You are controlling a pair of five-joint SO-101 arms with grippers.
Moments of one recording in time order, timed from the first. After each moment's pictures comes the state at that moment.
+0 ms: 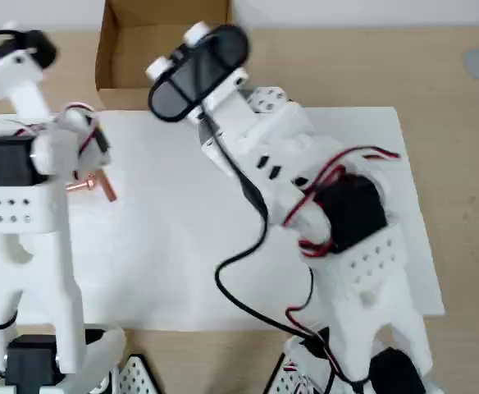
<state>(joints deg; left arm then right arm) -2.8 -20.8 -9.4 96.0 10.5 -33.4 -28.7 -7.2 74.1 9.1</state>
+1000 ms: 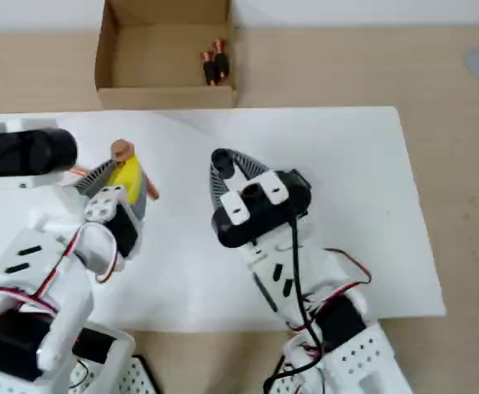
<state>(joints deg) 12.5 -73.8 38.0 61.8 10.5 -34.5 -83.5 78.3 18.1 1.8</state>
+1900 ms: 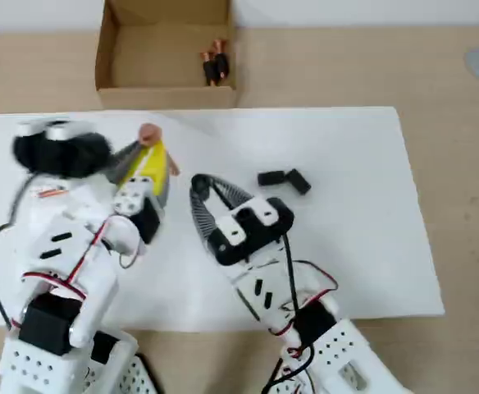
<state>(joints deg) 13.9 -77.5 53.0 41.1 11.4 -40.8 -83.6 97.4 -3.8 -5.9</state>
